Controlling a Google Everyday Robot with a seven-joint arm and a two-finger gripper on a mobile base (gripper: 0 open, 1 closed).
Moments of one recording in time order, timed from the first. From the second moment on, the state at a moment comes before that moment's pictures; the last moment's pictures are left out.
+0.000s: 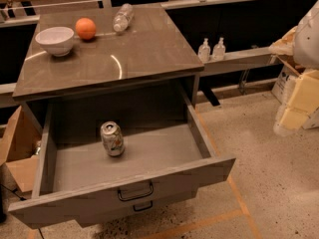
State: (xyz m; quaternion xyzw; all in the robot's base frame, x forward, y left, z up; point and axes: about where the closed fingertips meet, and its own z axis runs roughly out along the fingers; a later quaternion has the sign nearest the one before) arm 0.438 -0.216 0.980 -0.60 0.78 -0.04 0.17
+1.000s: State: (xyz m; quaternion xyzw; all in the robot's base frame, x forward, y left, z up) arm 0.456 -0.171 0.933 -0.59 0.76 0.10 0.26
